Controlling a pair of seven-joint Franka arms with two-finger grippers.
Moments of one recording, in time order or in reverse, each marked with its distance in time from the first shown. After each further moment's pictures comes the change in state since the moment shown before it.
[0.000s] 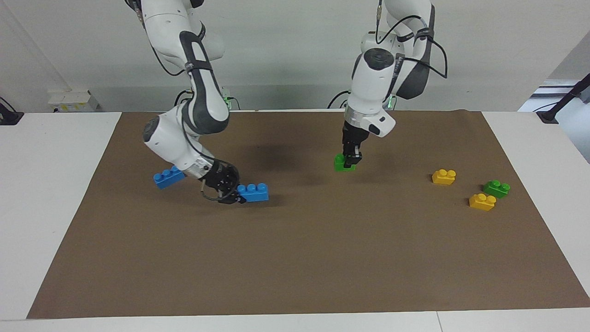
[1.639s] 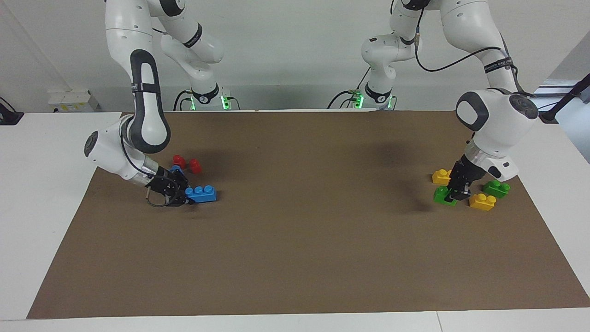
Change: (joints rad) left arm 0.504 0.221 0.011 0.085 -0.085 0.126 0.905; right arm -0.242 0.055 0.013 -0.065 -0.049 -0.096 -0.186
